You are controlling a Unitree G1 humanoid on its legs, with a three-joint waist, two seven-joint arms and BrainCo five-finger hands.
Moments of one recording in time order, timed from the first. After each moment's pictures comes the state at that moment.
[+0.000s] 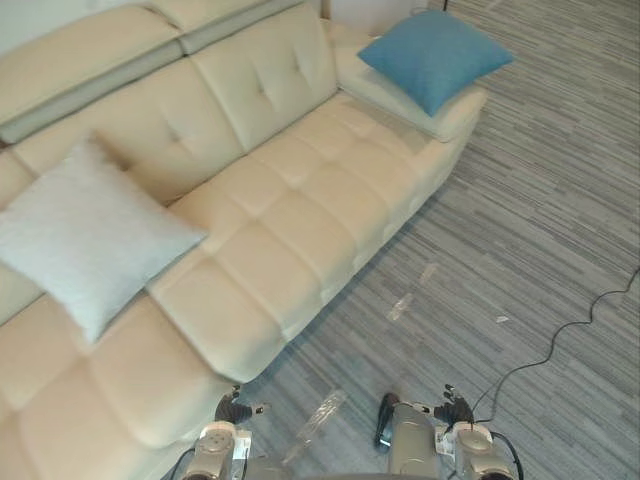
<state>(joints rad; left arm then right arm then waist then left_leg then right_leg) -0.05 0.12 0.00 1.04 0.04 -0.12 0.11 -0.07 -0.16 -0.17 1.00 -0.07 -0.08 -0.12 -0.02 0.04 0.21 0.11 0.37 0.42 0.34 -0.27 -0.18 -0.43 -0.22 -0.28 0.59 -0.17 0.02</state>
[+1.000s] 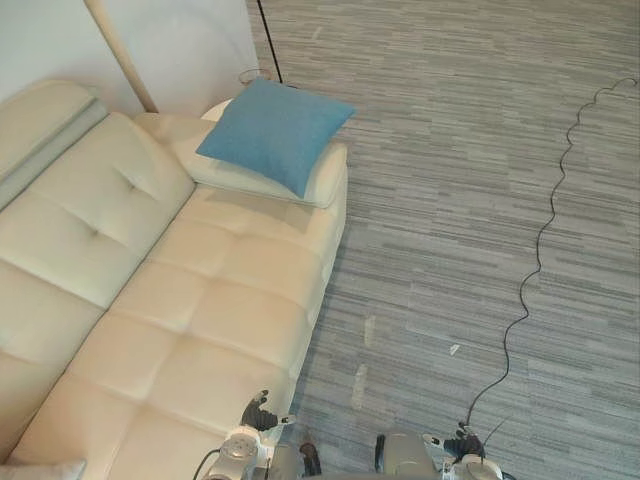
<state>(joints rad) -0.04 0.08 -0.16 1.03 0.04 -0.11 0.11 0.02 -0.11 -0.27 1.04 -0.03 -0.07 -0.14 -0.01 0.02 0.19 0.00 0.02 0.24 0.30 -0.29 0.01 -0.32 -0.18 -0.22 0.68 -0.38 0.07</state>
